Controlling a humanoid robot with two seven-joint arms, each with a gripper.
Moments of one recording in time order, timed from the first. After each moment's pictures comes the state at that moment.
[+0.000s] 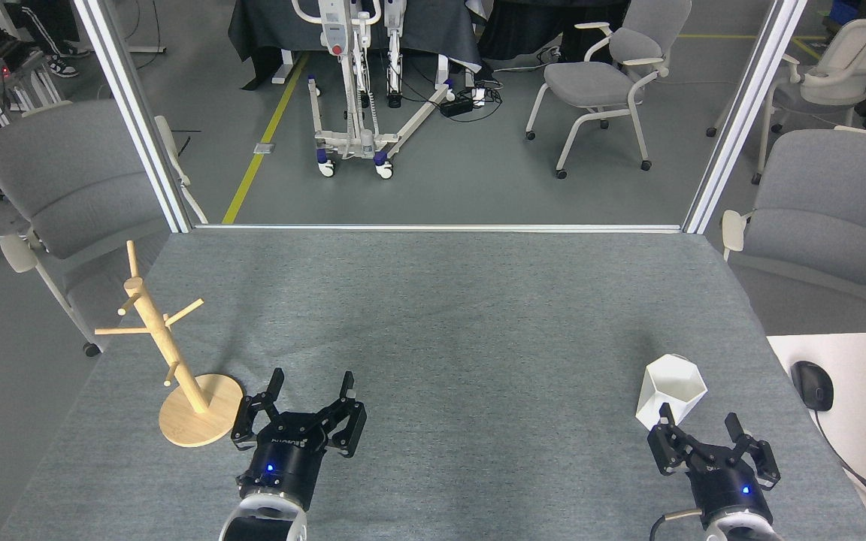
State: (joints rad) left arm -0.07 -0.13 -0.04 -1.54 -1.57 -0.05 0.03; right arm -0.14 -0.06 -0.27 -1.18 1.44 -0.19 -0.08
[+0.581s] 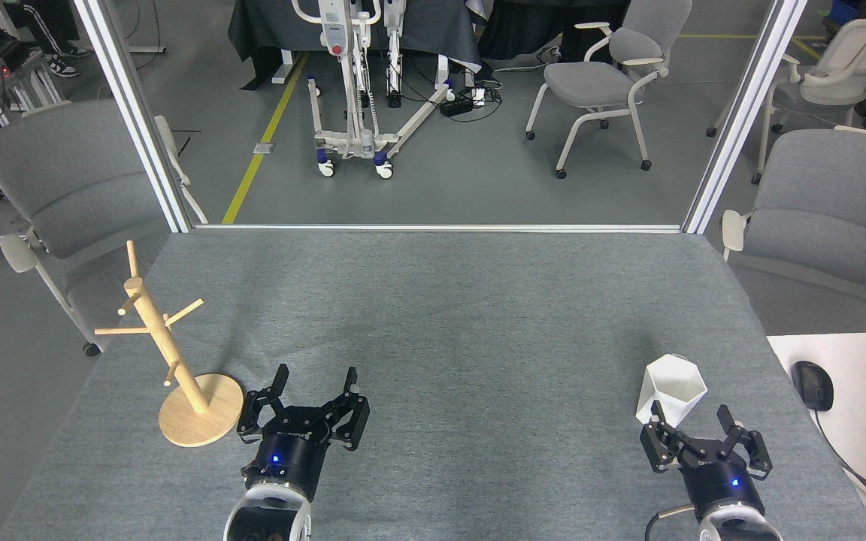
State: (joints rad) left arm -0.11 -0.13 -0.04 -1.49 -1.57 -0.05 0.03; right arm -0.17 -0.08 -0.23 -1.11 1.51 -0.19 -0.13
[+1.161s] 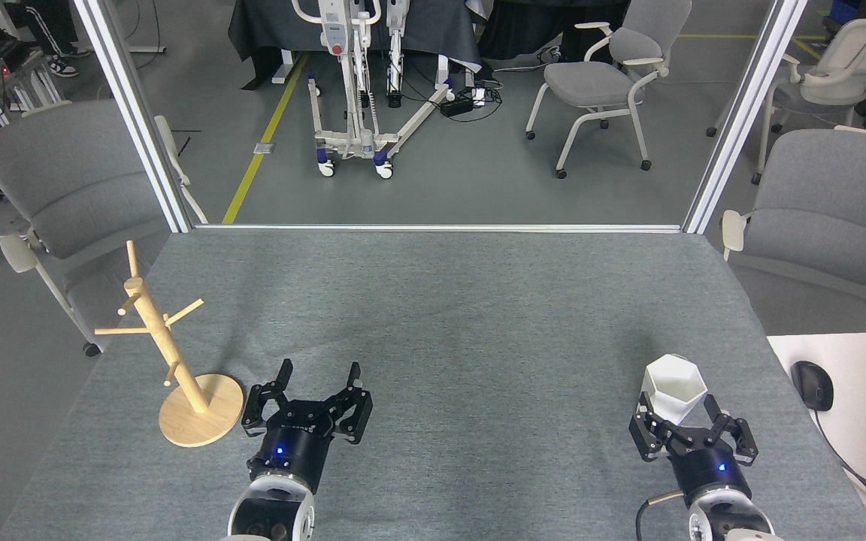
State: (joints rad) left arm -0.14 -0.13 -0.04 -1.45 -1.57 -0.05 0.03; right arm -0.24 -0.09 -0.20 -1.03 1.52 -0.18 -0.13
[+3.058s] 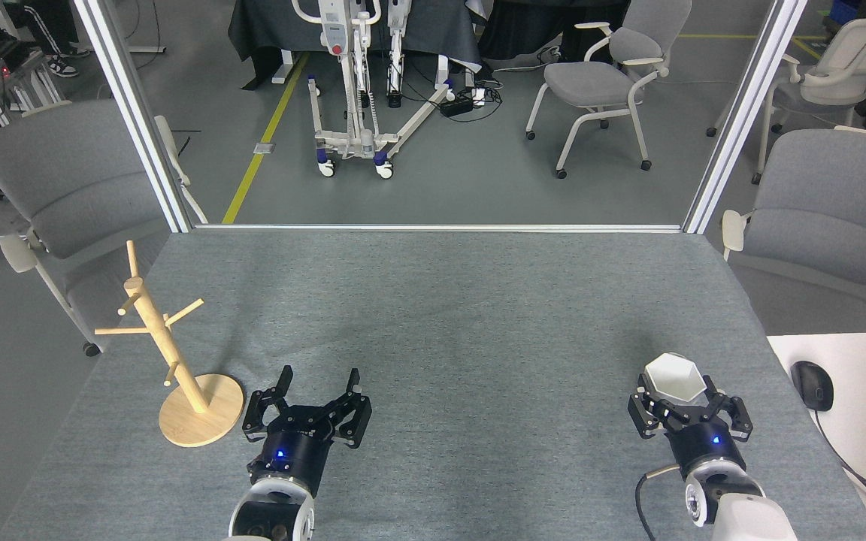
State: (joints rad) left arm -0.14 -0.13 -0.03 -1.41 -1.57 -0.04 0.03; right arm -0.37 -0.13 -0.14 -0.85 1.51 -0.15 -0.15
